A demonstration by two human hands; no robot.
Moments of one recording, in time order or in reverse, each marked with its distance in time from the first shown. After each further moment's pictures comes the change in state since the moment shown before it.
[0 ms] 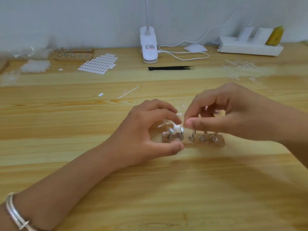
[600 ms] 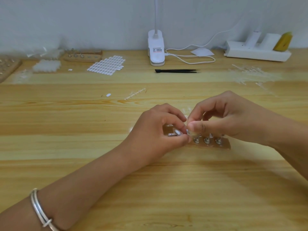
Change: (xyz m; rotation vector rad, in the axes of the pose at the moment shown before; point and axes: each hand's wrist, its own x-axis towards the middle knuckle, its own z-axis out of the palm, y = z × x) left_hand 0.006 0.010 0.014 -0.190 0.056 -0.161; right_hand 0.010 0.022 0.008 0.229 -0.016 0.128
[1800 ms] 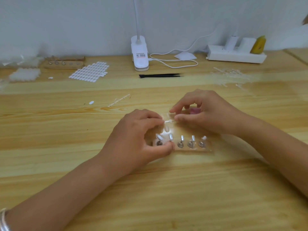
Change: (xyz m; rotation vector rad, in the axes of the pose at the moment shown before) left_hand -0.001 -0.007 -0.003 0.369 0.037 0.071; right_hand 0.019 0.030 -0.012 -0.380 0.236 0.031
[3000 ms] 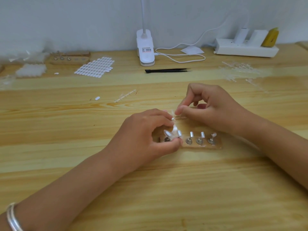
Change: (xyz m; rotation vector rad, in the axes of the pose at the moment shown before) left_hand -0.002 -0.002 -0.001 -0.086 -0.029 0.013; right_hand 0.000 -0.001 0.012 0.186 0.060 -0.095
